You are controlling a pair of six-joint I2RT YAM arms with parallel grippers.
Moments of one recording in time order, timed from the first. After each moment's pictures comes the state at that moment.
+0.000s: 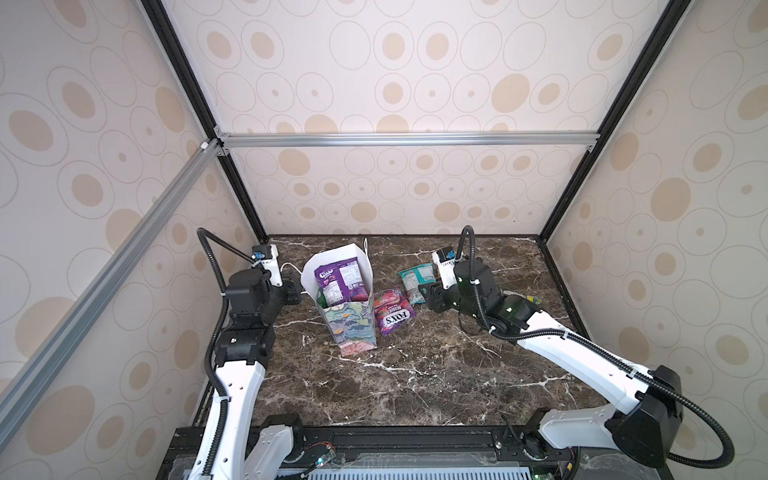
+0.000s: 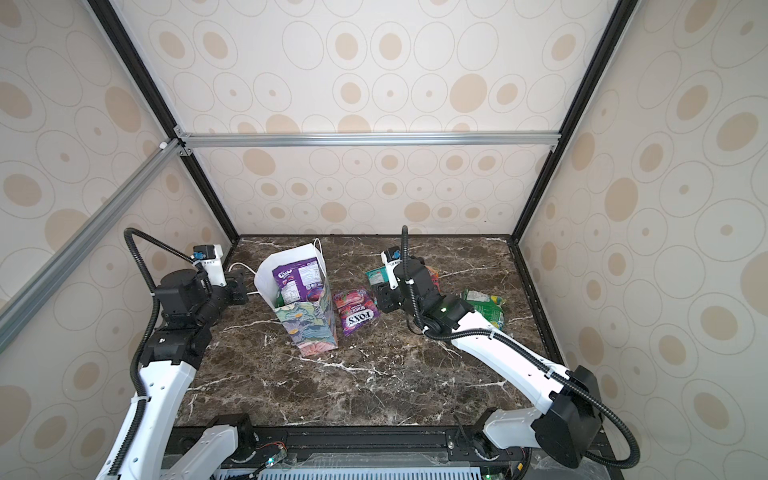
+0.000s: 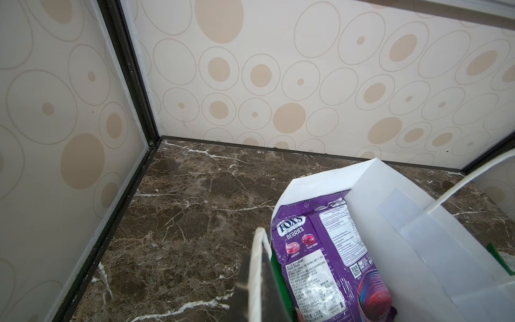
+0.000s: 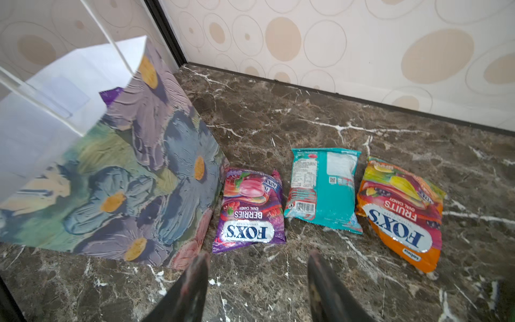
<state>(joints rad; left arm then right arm) 0.07 0.88 0.92 -0.36 0.13 -0.11 0.71 1.30 1.11 -0.33 0.10 0.28</state>
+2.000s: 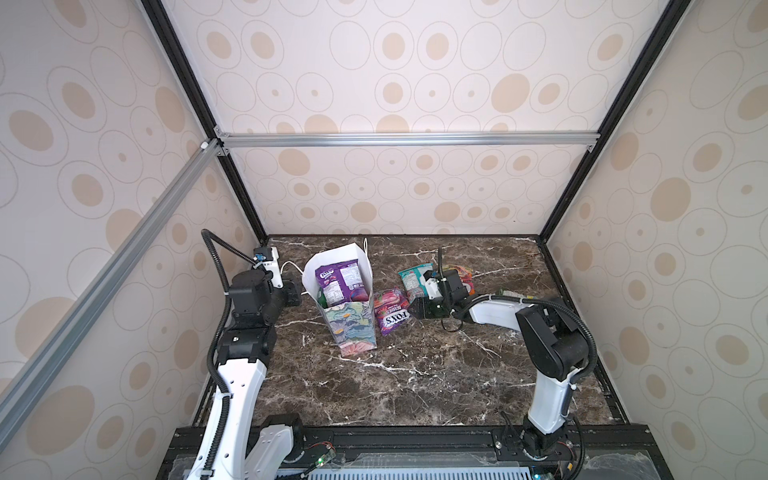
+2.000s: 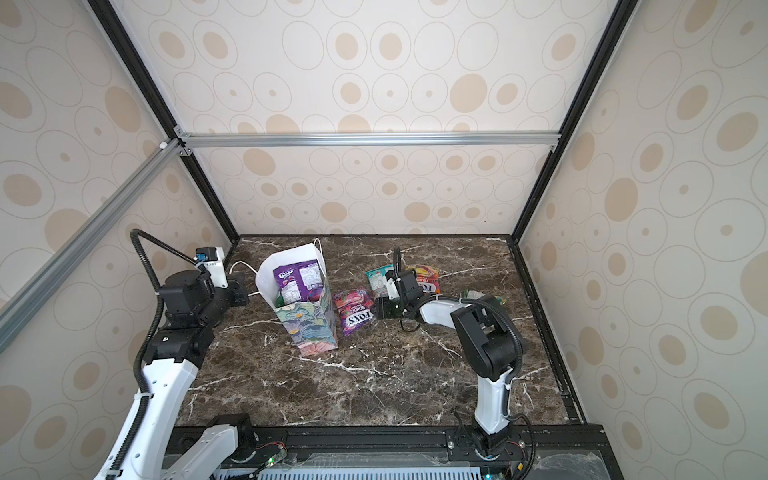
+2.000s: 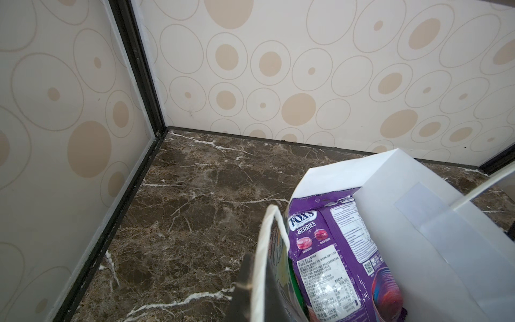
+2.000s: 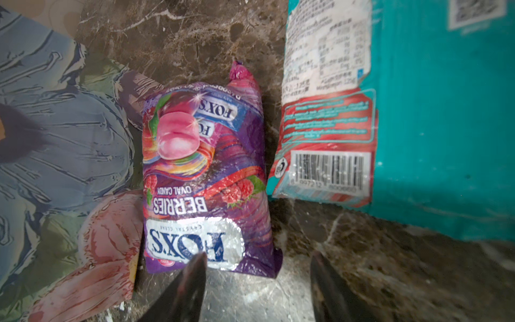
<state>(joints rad) 0.07 0.89 0.90 -0.37 0.09 -0.11 0.51 1.90 1.08 -0.02 -0.35 0.39</state>
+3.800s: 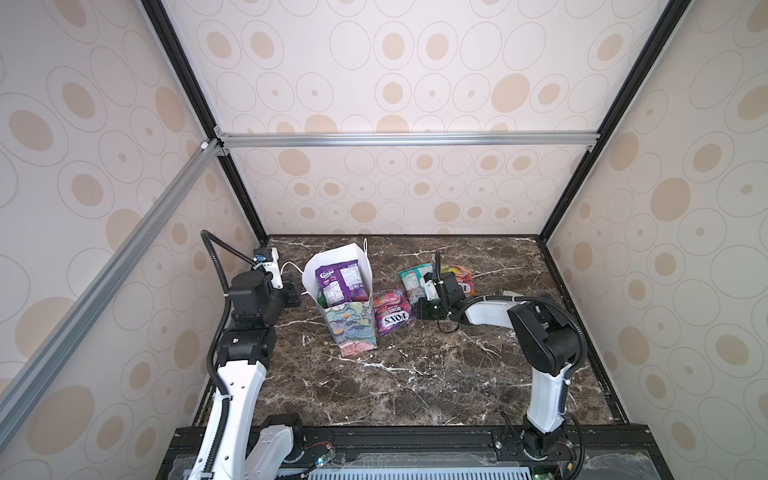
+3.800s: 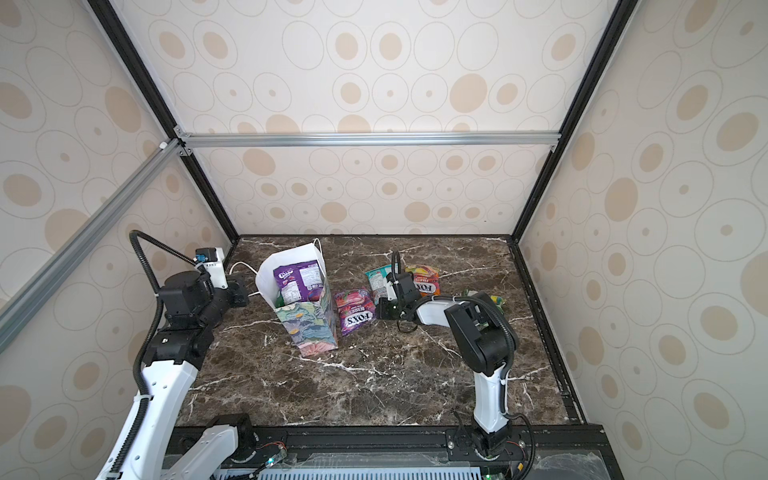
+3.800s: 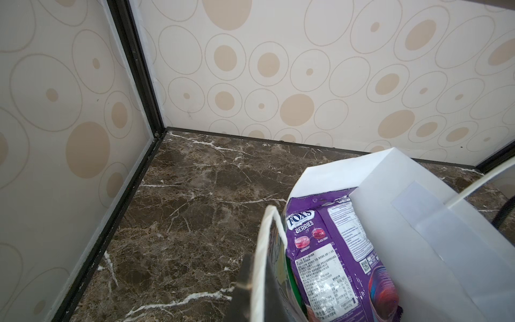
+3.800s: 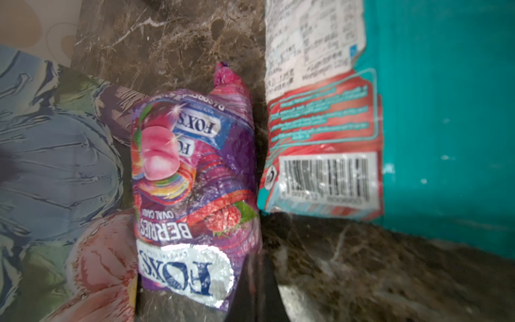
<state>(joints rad) 0.07 0.88 0.90 -0.36 0.10 -0.11 0.52 1.93 1.06 0.05 -0.34 0.51</state>
